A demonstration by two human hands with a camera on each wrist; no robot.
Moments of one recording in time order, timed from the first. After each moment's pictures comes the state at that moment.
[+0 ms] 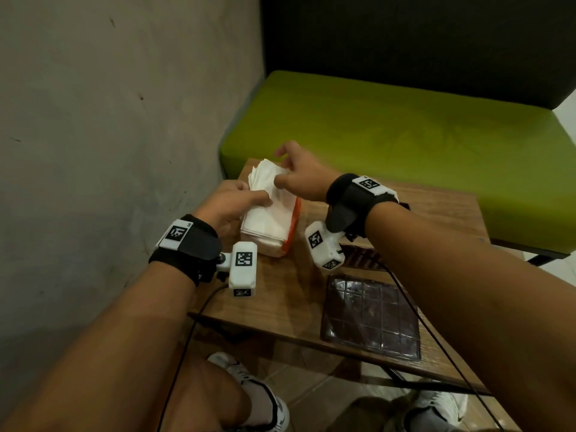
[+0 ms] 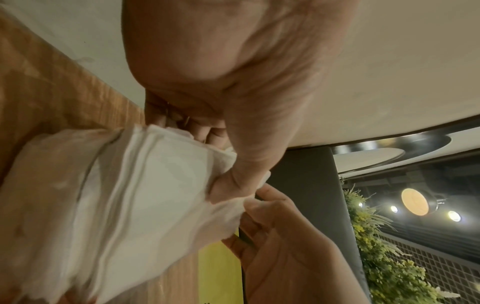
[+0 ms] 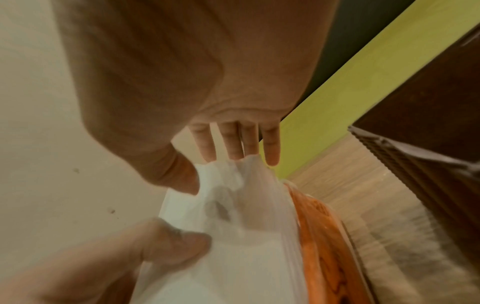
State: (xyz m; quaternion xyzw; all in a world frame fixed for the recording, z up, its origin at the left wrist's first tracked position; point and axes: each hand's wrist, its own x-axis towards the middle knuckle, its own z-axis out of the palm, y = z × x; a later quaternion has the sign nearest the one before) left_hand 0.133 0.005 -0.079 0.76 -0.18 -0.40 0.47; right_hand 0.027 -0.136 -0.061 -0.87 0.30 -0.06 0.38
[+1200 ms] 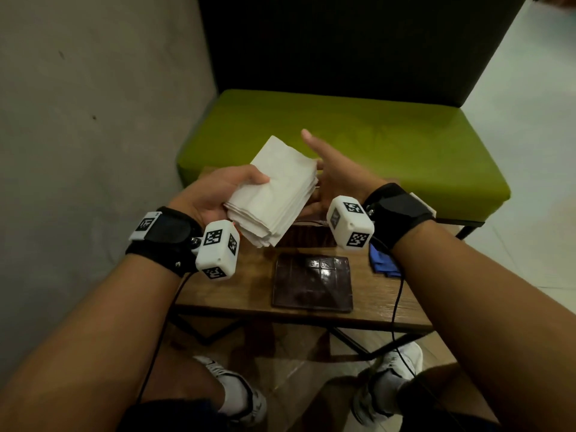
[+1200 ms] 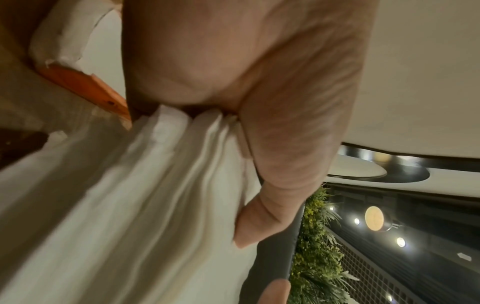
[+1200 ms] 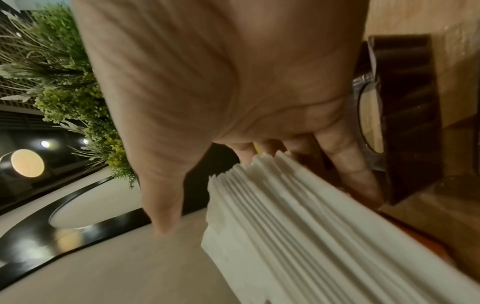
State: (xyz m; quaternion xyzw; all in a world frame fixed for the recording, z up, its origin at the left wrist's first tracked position) left_hand 0.035 0.016 0.002 0.61 -0.26 -0.62 0.42; right_hand -0.157 -0.117 -0.003 -0.51 0.40 -0.10 0.76
